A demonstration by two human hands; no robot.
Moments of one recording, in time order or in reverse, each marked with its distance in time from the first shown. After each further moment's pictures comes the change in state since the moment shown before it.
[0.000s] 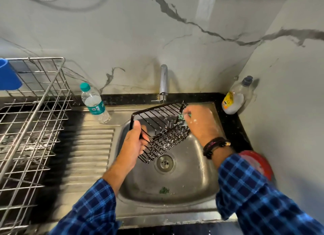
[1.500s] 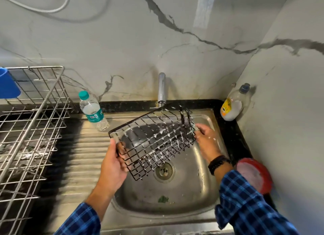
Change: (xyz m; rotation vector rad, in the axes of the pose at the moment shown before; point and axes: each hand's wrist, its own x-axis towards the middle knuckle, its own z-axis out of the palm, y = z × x) left_hand 0.000 -0.035 -0.049 -0.455 -0.017 -0.009; right_hand -0.009 0.063 0.054 0.787 0.086 0.339
